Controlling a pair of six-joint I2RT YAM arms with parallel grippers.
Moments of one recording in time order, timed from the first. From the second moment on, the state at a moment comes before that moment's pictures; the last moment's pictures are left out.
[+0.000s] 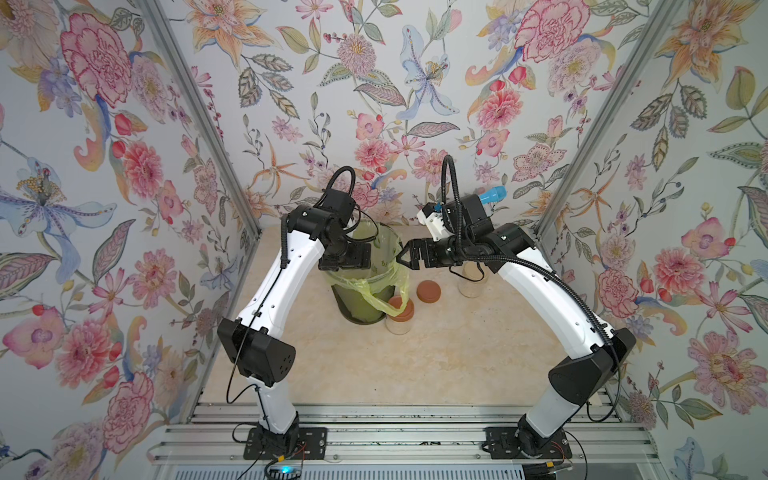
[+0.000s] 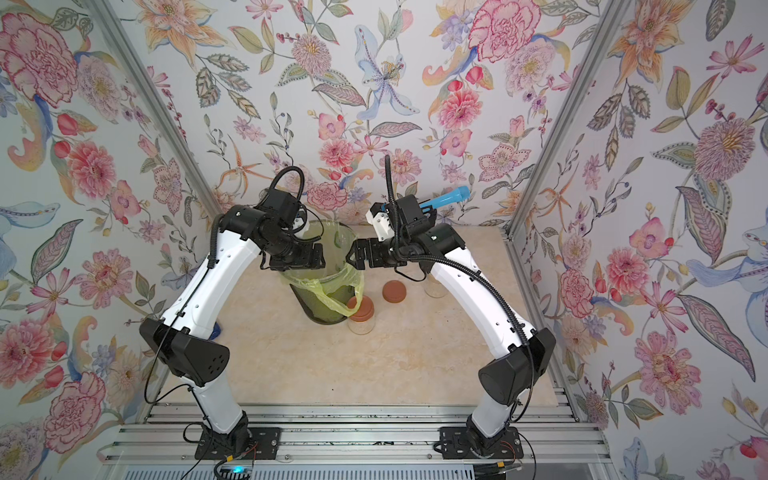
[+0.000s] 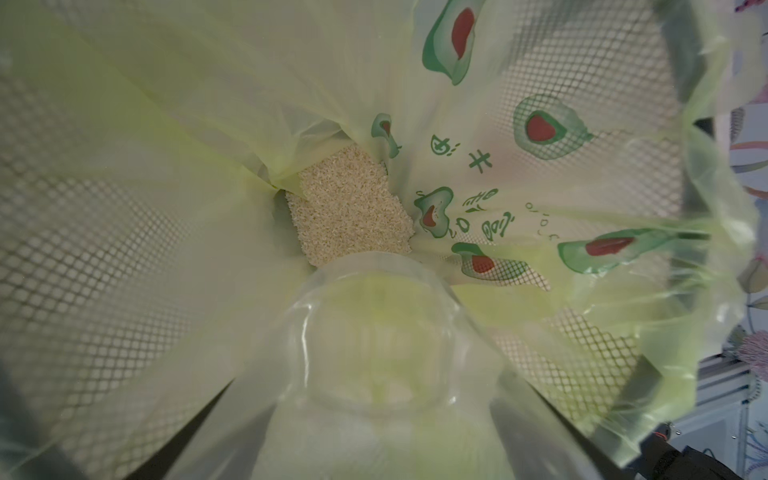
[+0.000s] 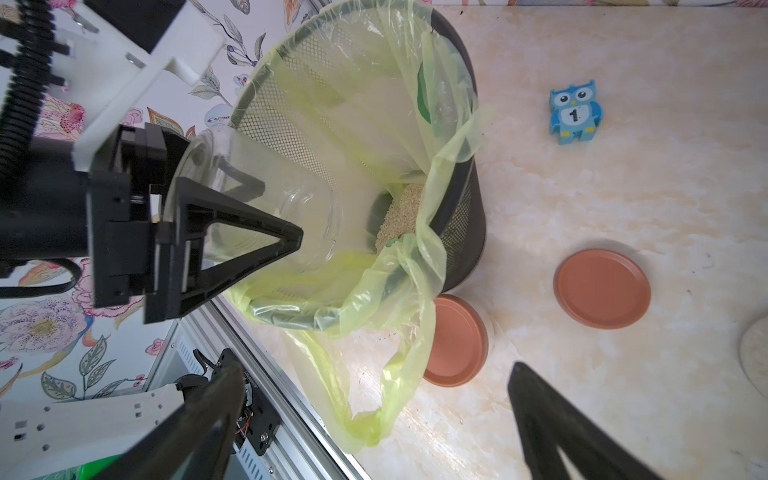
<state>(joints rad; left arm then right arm) -0.40 1.85 2.11 -1.44 0.06 -0.31 0.61 1.70 1.92 -0.98 -0.33 0.35</state>
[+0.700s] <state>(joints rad) -0.44 1.96 2.43 -1.42 -0.09 -0.30 0.56 1.69 1.86 -0.98 -0.35 0.36</state>
